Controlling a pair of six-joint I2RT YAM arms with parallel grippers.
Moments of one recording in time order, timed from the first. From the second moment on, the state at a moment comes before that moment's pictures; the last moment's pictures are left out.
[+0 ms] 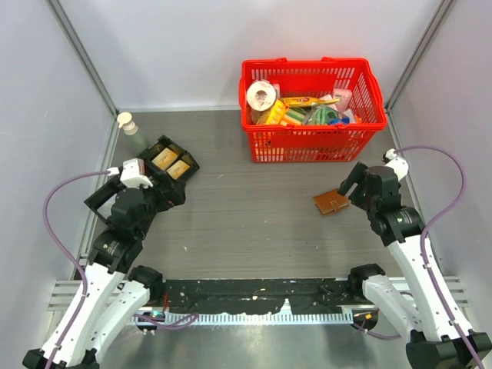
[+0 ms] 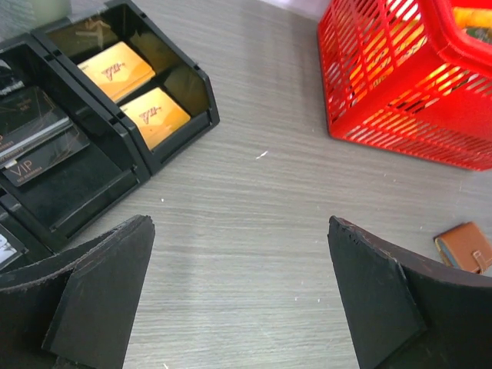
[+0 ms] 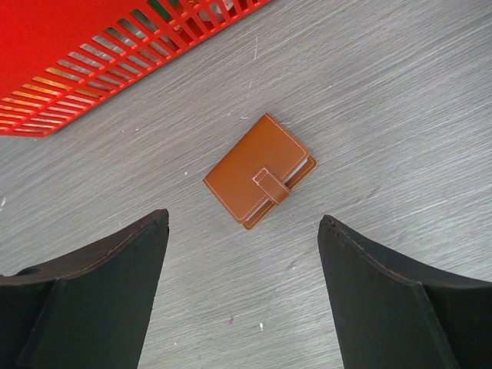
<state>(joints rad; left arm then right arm) -0.37 0.55 0.69 -0.42 -0.26 -0.47 0.18 0.76 0.84 -0.72 0.31 0.58</state>
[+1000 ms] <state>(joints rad) -0.37 0.74 0.72 -0.54 -0.06 -0.39 0.18 0.67 0.29 -0.27 0.29 1.07</state>
